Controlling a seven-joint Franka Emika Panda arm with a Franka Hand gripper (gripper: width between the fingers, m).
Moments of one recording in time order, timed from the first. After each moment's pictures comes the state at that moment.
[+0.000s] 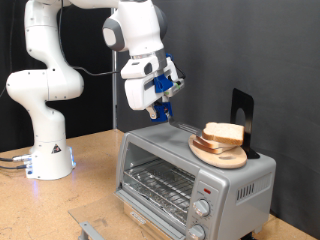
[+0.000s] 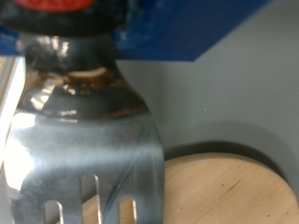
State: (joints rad) arm -0.25 -0.31 0.45 -2.37 0.41 2.23 0.37
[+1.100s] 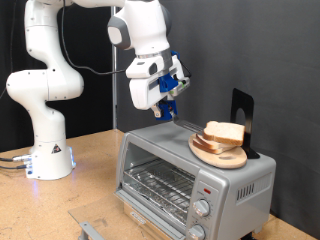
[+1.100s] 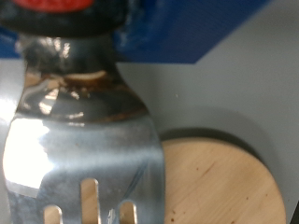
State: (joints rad) arm -0.25 -0.27 0.47 -2.32 0.41 2.18 0.45
